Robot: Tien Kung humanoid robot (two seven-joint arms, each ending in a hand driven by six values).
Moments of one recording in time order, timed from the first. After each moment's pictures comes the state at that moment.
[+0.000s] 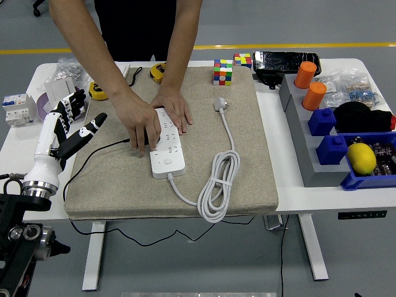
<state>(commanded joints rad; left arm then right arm) 0.06 0.04 -1.47 -1.61 1.49 0.17 -0.07 0.08 -0.10 1.47 0.18 -1.51 0.02 -0.08</state>
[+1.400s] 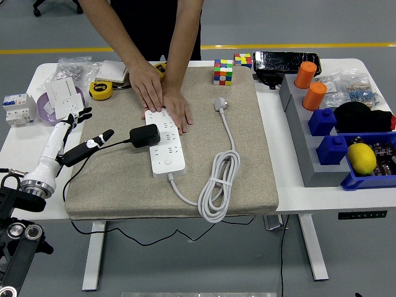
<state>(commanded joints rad) 0.02 0.07 -1.51 -1.56 1.88 0.02 0.07 0.09 -0.10 1.48 0.18 -1.50 0.01 -0.08</state>
